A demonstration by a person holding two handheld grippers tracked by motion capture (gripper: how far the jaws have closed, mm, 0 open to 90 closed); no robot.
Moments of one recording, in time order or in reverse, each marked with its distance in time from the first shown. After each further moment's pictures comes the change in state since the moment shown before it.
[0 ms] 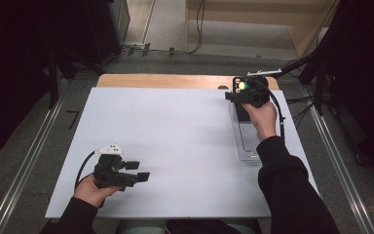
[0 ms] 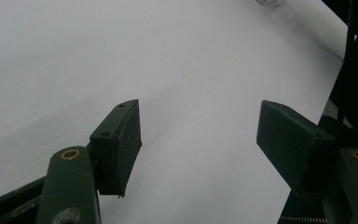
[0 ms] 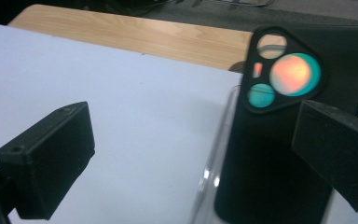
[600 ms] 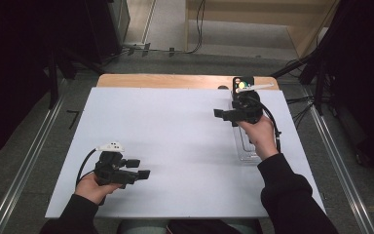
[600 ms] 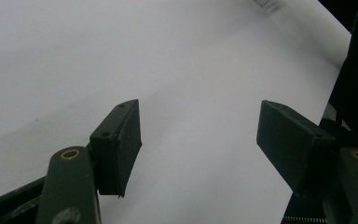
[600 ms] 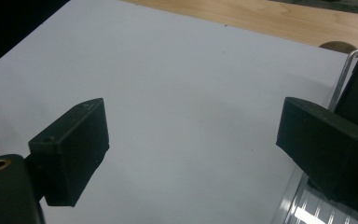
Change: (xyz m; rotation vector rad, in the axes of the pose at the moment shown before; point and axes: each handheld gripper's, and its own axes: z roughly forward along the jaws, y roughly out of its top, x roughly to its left) left arm 0.004 0.005 0.002 0.003 -0.008 -0.007; right arm 0.041 -0.035 -0.019 0.030 0.194 -0.093
